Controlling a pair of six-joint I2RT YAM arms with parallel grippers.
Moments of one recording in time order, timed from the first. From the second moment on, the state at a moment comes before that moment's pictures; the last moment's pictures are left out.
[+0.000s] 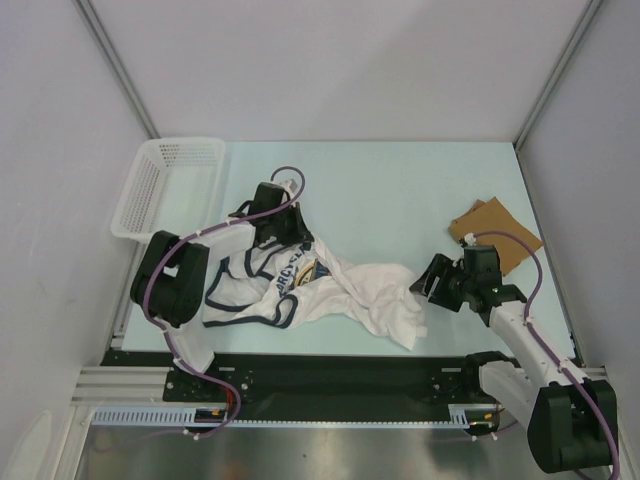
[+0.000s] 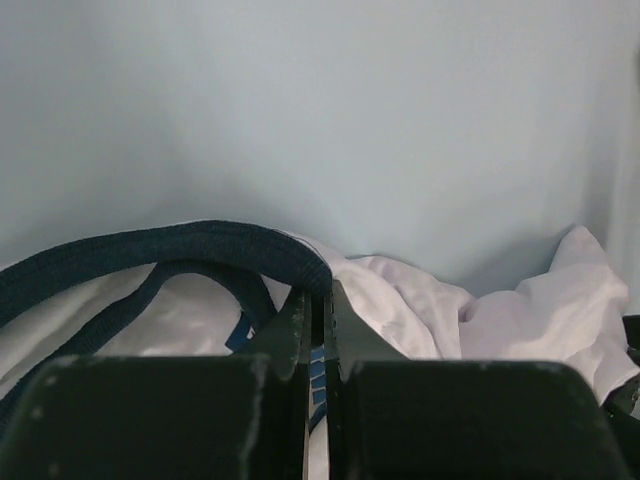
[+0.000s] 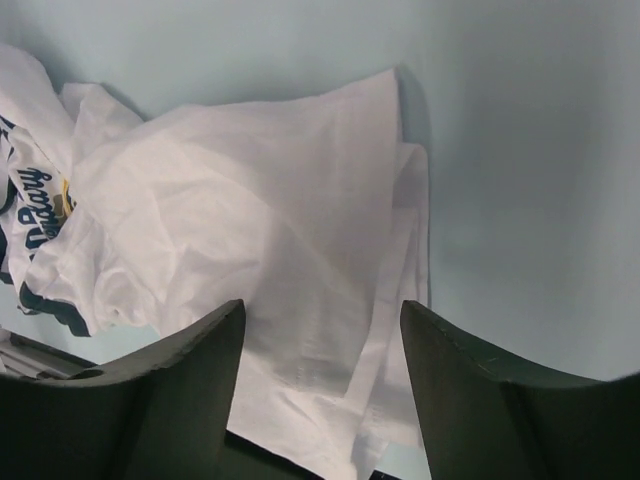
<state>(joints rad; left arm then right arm) -0.40 1.78 1.06 -0.09 0.31 -0.52 0.12 0.93 0.46 -0.41 -0.33 0.59</state>
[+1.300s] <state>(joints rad) -0.40 1.76 1.06 -0.13 0.31 -0.52 0.14 0.54 0.17 -0.40 -0.36 0.84</state>
